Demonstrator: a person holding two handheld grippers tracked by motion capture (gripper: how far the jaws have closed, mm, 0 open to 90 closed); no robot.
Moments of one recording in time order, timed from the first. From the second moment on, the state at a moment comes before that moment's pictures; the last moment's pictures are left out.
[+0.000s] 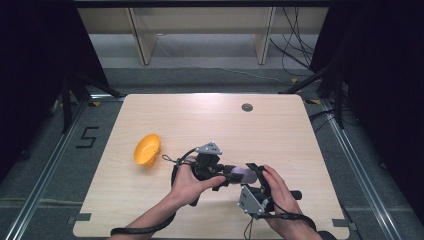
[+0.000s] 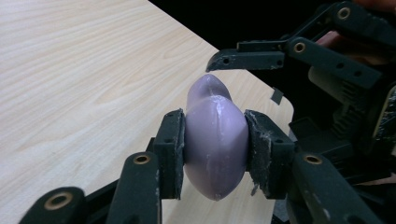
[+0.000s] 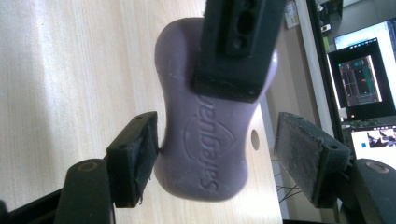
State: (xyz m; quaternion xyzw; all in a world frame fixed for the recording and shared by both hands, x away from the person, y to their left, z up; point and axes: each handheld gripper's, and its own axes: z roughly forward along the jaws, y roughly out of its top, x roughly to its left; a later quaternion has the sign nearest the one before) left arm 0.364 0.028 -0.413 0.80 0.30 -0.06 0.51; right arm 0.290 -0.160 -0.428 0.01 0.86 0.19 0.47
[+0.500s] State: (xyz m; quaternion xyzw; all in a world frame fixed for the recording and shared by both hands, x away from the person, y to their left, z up) left arm 0.365 0.039 -0.410 0.80 0.31 -0.03 0.52; right arm 0.285 -0.163 -0.423 -0.01 0.86 0.20 0.48
